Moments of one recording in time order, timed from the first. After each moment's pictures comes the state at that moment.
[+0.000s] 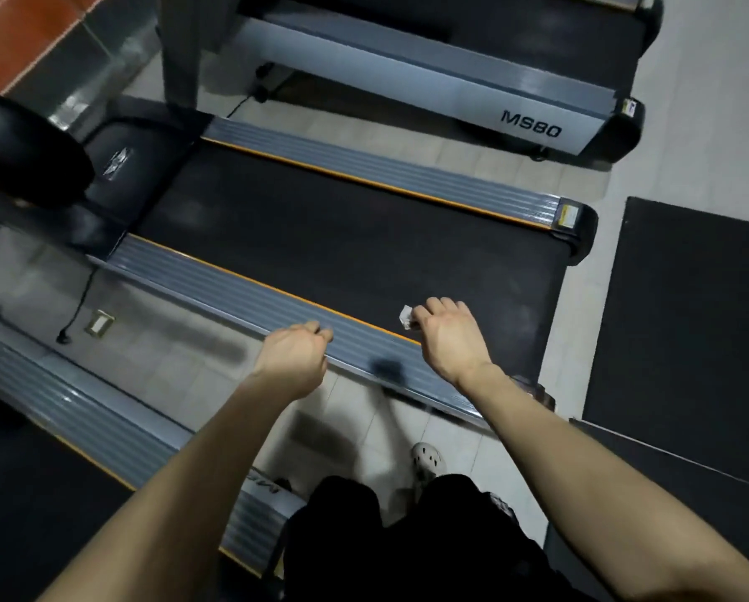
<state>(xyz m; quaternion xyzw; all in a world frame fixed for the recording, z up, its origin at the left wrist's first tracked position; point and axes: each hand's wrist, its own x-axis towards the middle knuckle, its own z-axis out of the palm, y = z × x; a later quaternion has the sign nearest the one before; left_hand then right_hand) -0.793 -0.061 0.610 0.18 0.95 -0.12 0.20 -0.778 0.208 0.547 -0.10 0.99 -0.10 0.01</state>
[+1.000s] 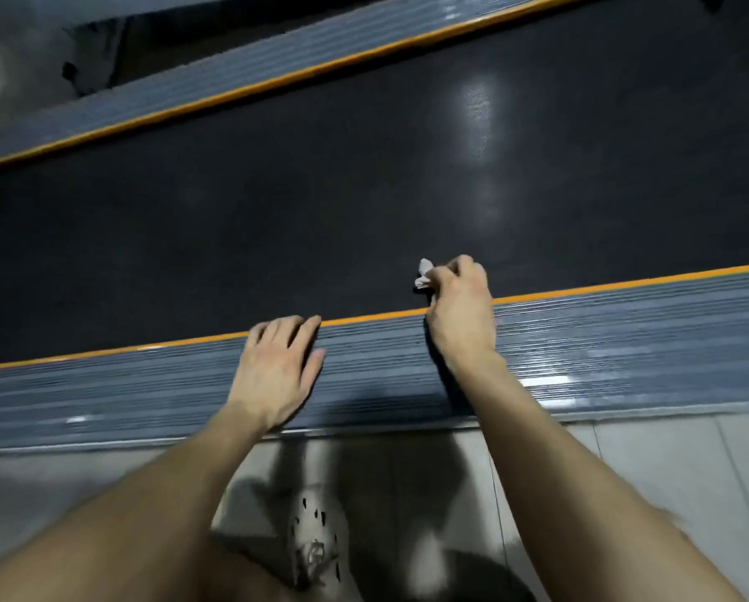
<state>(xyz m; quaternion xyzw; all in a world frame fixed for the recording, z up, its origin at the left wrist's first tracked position) -1.059 -0.234 0.055 0.41 0.91 -0.07 0.02 -0.959 0.032 0.025 0.31 0.90 -0.29 -0.12</state>
